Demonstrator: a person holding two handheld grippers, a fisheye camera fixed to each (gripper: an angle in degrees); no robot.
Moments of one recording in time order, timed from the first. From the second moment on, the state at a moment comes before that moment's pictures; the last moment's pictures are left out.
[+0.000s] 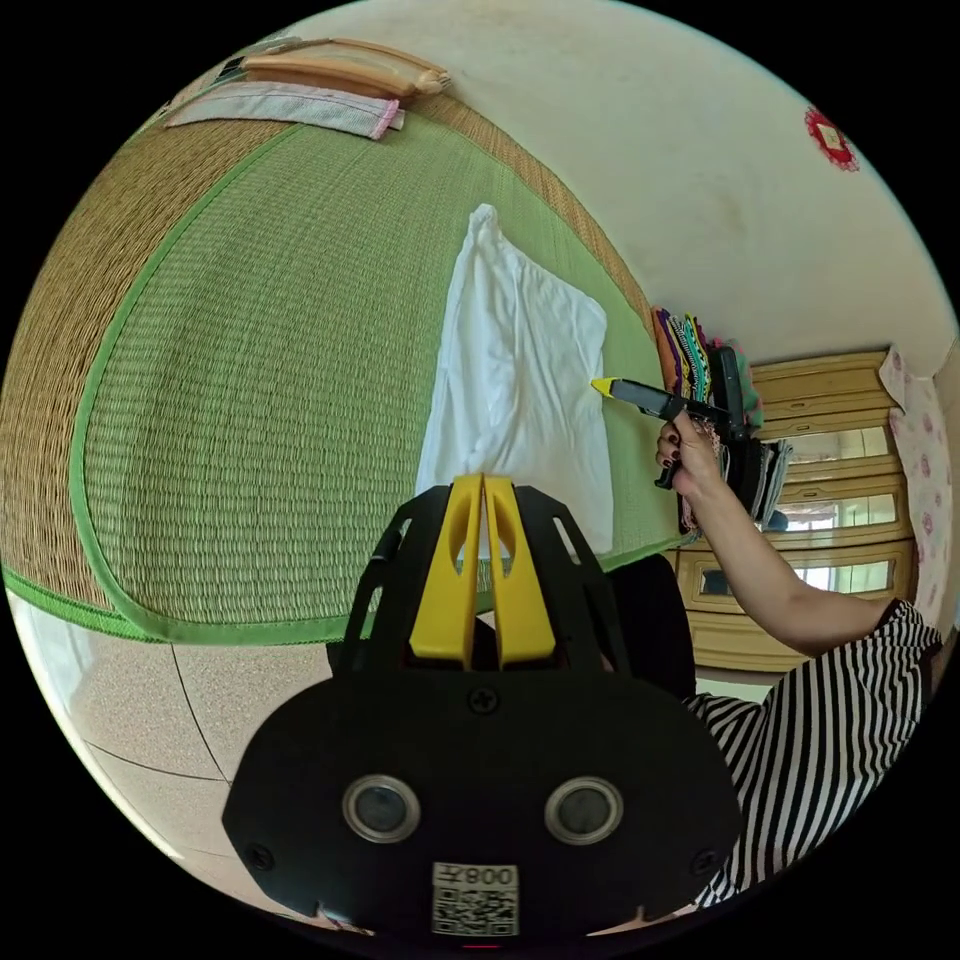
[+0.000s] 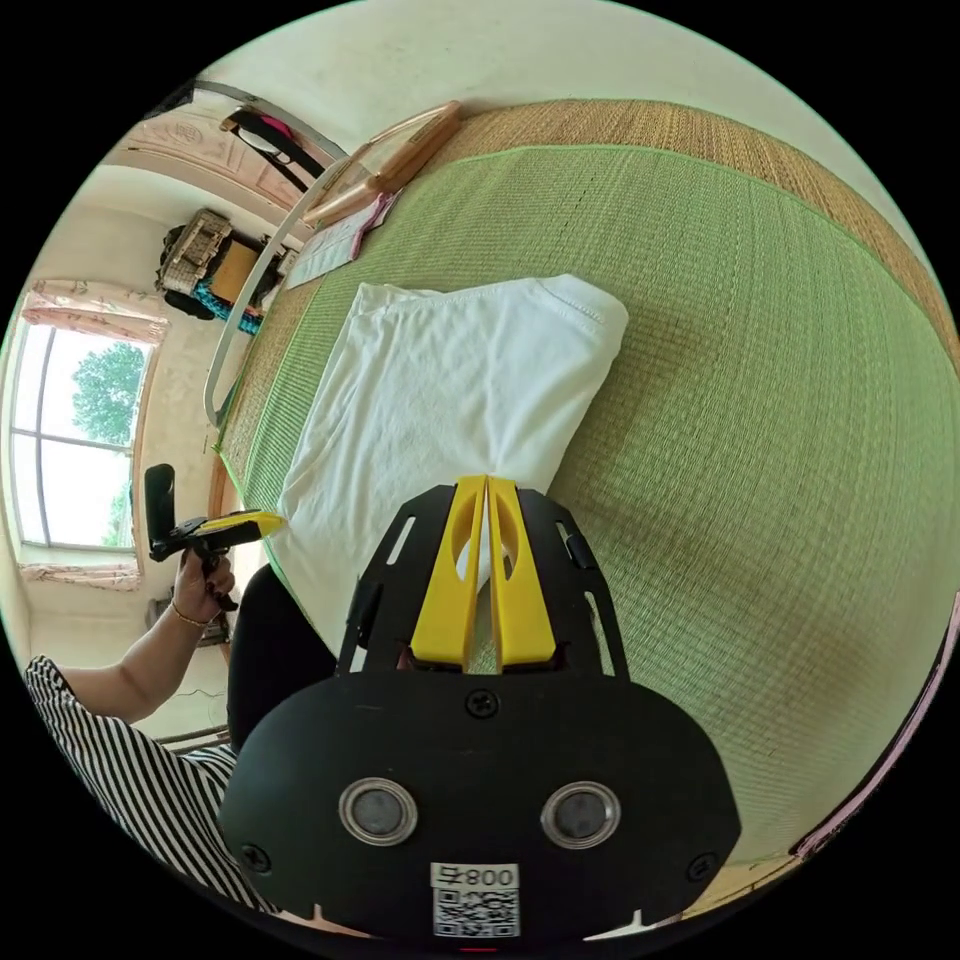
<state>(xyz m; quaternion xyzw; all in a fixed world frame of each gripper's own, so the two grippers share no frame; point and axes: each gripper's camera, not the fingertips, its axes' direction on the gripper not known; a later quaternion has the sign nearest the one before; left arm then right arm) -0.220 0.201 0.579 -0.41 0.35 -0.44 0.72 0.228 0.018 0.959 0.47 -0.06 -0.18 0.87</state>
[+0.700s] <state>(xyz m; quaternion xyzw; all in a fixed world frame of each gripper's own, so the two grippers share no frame) -0.056 0.167 0.620 -0.44 0.51 -0.32 0.67 0.365 0.054 1.079 0.35 -0.38 -0.18 0.84</state>
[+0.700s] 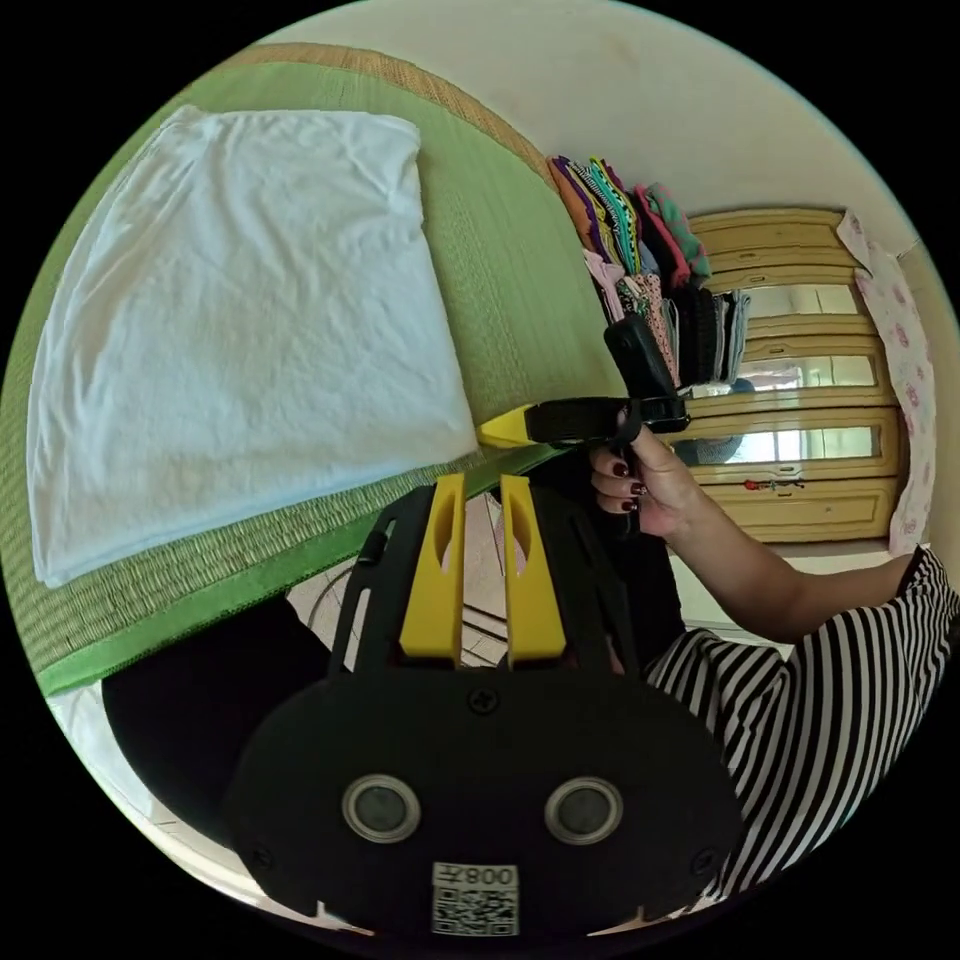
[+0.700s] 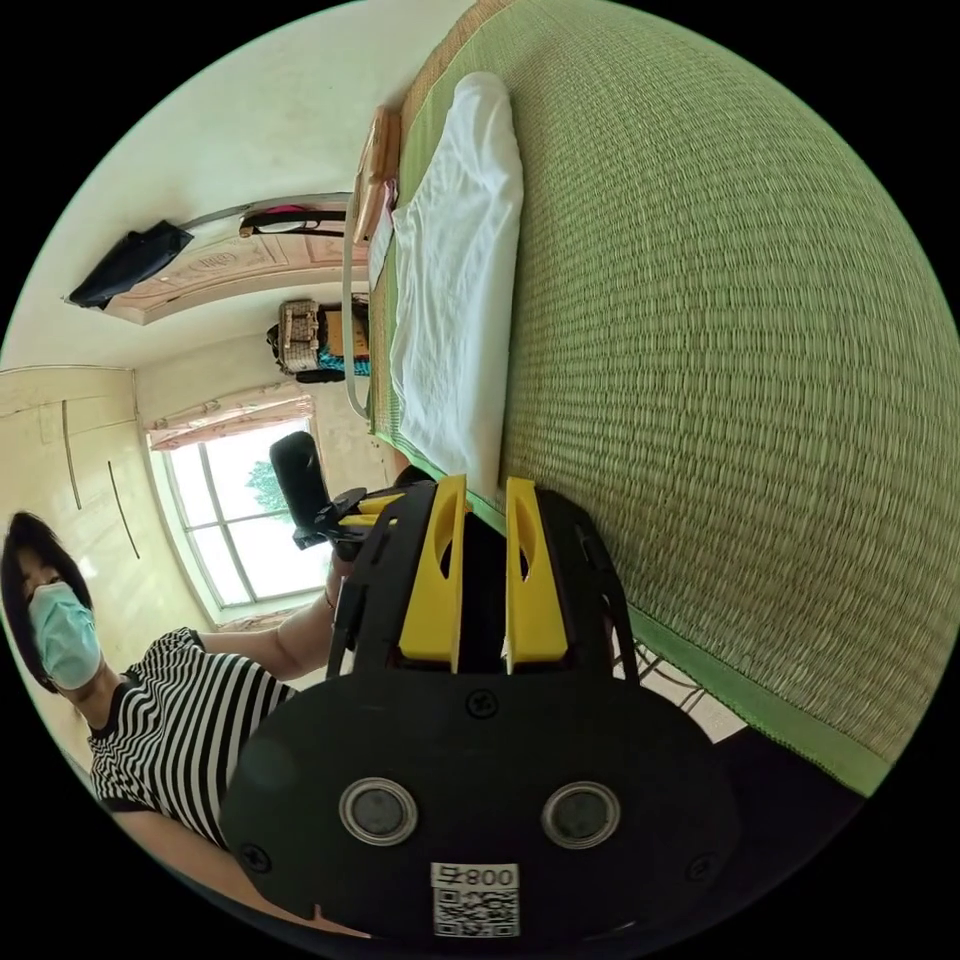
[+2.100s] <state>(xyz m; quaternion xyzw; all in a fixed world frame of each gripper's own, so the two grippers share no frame) -0.055 0.268 0.651 -0.38 0.50 -0.53 0.57 0.402 0.022 1.082 0.32 -0.48 -0.20 0.79</state>
